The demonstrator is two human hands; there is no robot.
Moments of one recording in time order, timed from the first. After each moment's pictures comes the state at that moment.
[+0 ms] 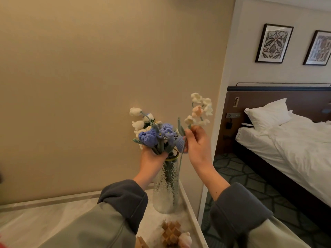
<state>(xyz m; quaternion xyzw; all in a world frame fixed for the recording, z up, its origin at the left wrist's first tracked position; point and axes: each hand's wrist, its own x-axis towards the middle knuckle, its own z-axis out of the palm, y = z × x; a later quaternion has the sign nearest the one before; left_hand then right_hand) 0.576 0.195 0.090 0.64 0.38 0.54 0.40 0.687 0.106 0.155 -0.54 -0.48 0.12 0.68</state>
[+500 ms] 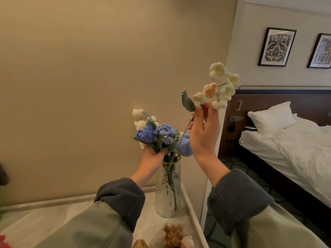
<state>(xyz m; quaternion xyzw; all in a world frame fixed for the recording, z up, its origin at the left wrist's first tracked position) 0.568 0.196 0.111 0.65 0.34 0.53 0.42 0.670 0.096 0.210 -0.43 -0.49 -0.08 0.75</state>
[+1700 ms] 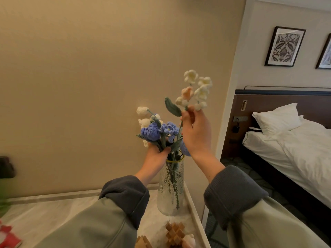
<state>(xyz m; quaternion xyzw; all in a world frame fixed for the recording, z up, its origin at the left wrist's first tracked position) 0.569 0.197 0.106 0.66 0.35 0.52 0.42 0.669 0.121 0.198 -0.55 -0.55 -0.07 0.62</state>
